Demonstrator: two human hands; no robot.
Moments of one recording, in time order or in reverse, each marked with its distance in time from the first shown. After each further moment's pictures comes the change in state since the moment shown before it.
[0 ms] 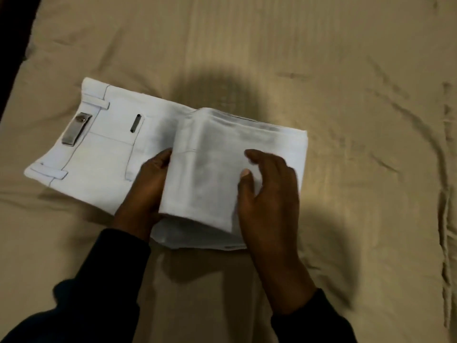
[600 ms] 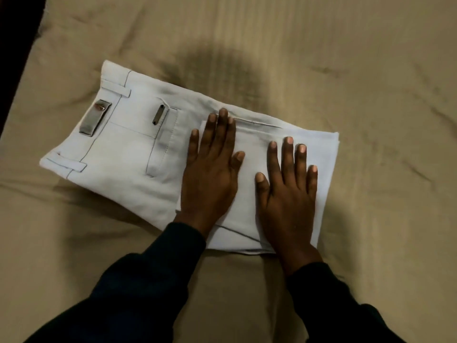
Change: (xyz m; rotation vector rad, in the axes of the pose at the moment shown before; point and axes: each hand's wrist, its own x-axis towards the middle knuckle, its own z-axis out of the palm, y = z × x) left_hand 0.030 -0.036 0.039 1.228 0.147 0.718; right_hand 0.008 0.069 0.050 -0.600 -0.241 -0.179
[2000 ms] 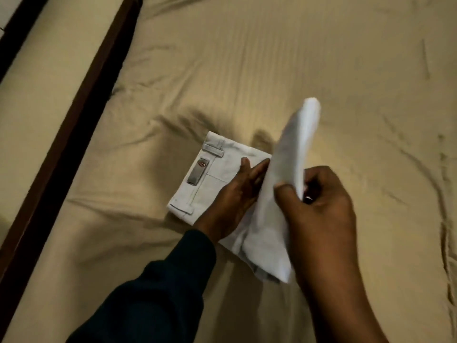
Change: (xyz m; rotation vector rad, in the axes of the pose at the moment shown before) left_hand -0.010 0.009 -0.094 -1.697 -0.524 -0.524; right_hand -0.029 -0.113 -0.191 0.923 0.092 0.396
